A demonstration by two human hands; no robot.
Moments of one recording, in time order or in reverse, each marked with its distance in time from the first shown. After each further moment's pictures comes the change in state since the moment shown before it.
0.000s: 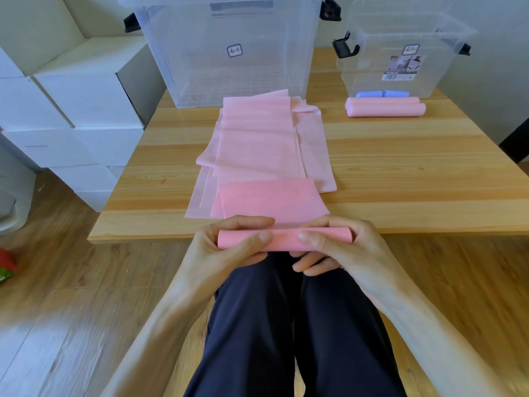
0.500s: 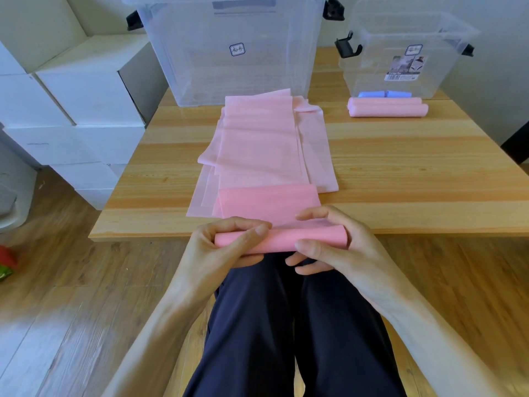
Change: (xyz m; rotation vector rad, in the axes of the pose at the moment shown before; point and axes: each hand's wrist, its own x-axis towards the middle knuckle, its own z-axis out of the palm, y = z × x) left_hand 0.001 -0.004 -0.004 0.006 0.053 0.004; right_hand -0.001 0.001 0.004 0.038 -0.039 -0.012
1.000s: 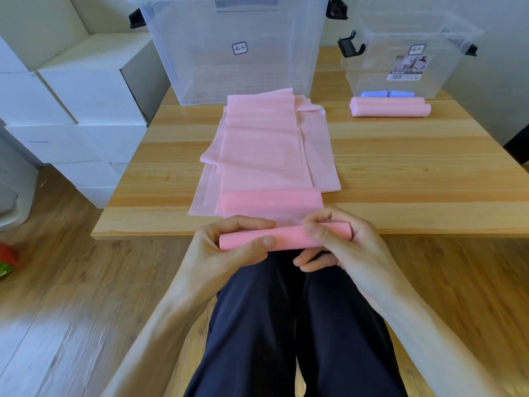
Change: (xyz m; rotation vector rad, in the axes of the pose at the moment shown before) left_hand -0.003 0.000 -0.003 0.025 -0.046 0.015; right_hand 0.003 0.001 0.003 0.035 0.084 -0.020
